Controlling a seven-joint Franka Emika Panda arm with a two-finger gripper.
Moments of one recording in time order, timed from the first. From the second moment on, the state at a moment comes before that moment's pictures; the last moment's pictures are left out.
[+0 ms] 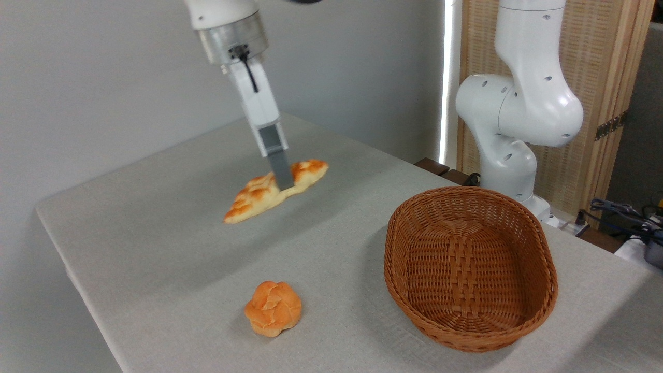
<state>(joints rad) 0.02 -0.11 -0.20 -1.81 0.04 1.61 1.02</state>
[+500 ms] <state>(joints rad) 0.00 -0.19 -0.18 -1.90 0.04 1.61 1.10</state>
